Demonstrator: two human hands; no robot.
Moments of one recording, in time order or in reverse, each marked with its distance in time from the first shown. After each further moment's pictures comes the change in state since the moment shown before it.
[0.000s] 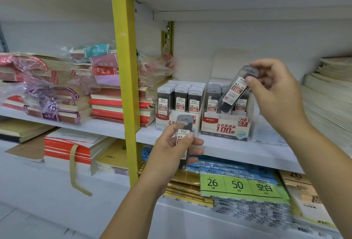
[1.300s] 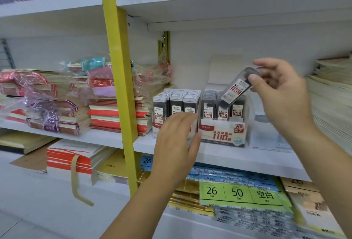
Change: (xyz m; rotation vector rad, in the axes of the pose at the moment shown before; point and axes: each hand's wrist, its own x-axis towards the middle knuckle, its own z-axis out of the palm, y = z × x) left_hand 0.024 0.008 0.024 1.105 0.260 0.614; right_hand 0.006 -0.008 -0.016 0.146 0.058 0.079
